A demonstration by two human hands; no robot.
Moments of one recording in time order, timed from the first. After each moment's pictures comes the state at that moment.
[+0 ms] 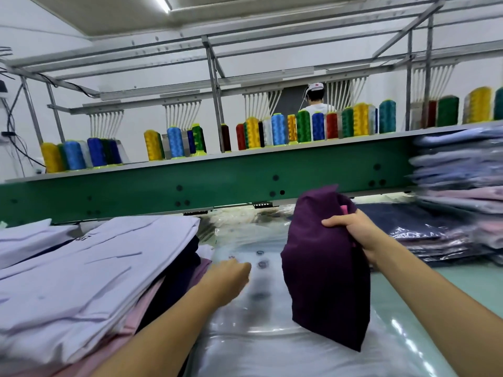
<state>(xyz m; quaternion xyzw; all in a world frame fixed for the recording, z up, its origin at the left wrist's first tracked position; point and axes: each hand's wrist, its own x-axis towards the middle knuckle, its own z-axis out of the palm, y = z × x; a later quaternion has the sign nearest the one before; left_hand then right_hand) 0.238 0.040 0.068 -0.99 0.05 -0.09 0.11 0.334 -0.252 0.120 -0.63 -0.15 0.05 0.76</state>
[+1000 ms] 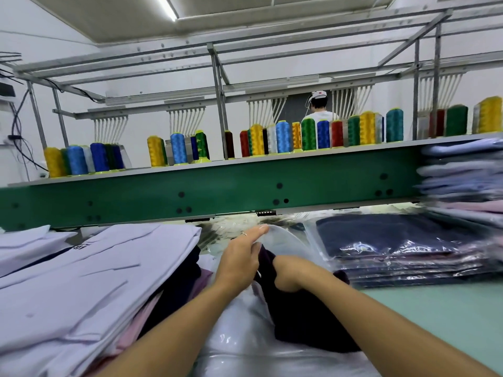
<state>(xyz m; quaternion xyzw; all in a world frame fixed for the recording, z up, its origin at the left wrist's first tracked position) 0.266 0.011 0.098 -0.89 0.09 -0.34 -0.29 0.308 -0.125 0.104 -0.96 -0.28 0.05 0.07</state>
